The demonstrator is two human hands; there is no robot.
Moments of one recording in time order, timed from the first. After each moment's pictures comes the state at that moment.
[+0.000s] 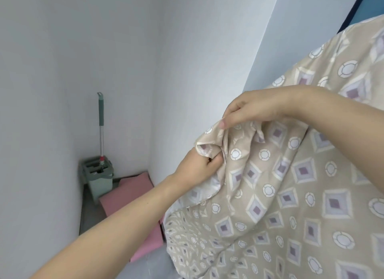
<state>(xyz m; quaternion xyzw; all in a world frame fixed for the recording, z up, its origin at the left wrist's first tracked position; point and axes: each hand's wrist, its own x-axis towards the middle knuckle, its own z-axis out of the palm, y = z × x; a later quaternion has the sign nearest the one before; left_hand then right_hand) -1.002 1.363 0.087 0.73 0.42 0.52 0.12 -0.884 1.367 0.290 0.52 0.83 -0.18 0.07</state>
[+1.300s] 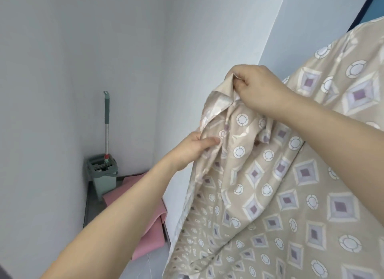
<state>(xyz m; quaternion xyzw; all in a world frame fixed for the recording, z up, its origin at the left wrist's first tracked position) -1.026 1.364 0.124 0.59 0.41 0.50 0.49 -0.891 1.379 0.286 0.42 0.87 0.09 -0.26</state>
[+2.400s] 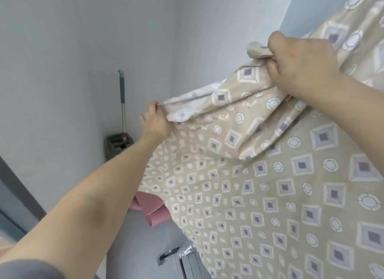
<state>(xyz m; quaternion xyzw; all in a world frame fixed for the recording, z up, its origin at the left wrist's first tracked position) -1.144 1.400 0.023 0.54 0.77 0.34 0.02 -0.855 1.367 0.259 0.37 0.81 0.40 -0.21</state>
